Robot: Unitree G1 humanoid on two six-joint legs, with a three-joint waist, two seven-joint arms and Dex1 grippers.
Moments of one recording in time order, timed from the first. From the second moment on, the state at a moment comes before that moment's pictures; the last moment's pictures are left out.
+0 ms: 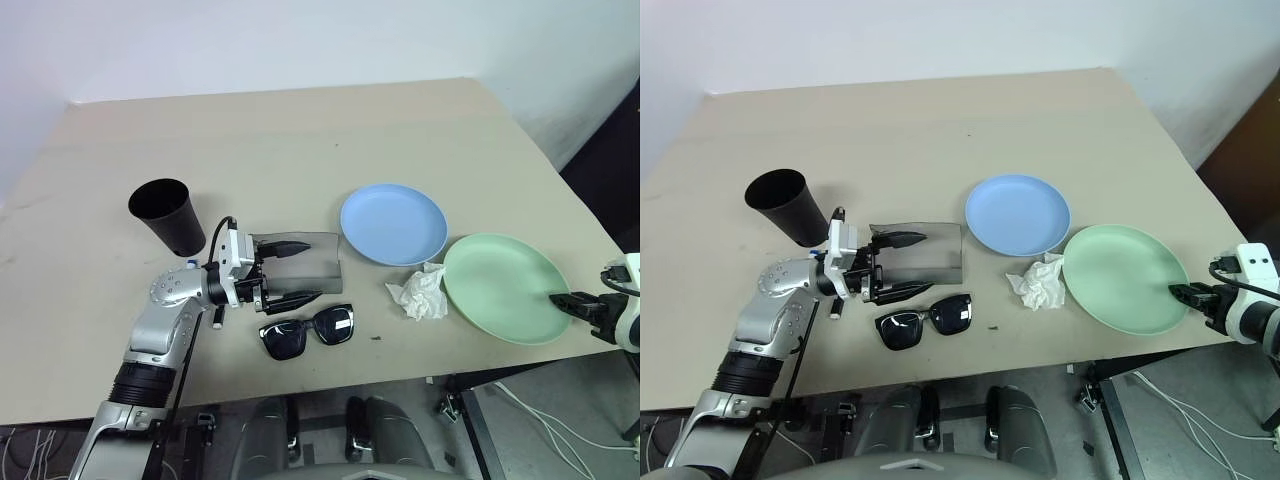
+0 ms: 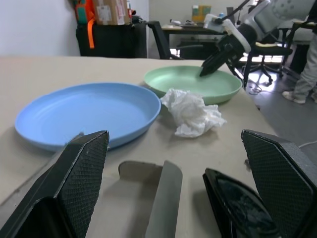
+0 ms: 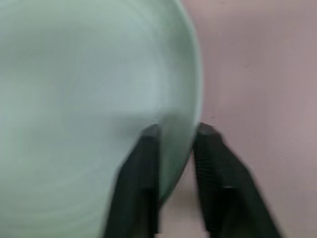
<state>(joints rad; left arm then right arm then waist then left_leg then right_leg) -0.33 0.43 -0.05 0.07 -0.44 0.05 -1.23 0.01 -0.94 -0.52 0.11 0.50 0.85 0.75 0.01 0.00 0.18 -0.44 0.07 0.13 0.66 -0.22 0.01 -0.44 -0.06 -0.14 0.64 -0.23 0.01</state>
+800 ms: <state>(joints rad) -0.37 0.41 -0.06 0.14 -0.43 -0.01 -1.26 -0.29 -1.04 -0.67 0.15 0.66 0.95 0.83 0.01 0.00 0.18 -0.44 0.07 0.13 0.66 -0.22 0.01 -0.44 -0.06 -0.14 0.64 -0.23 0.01</state>
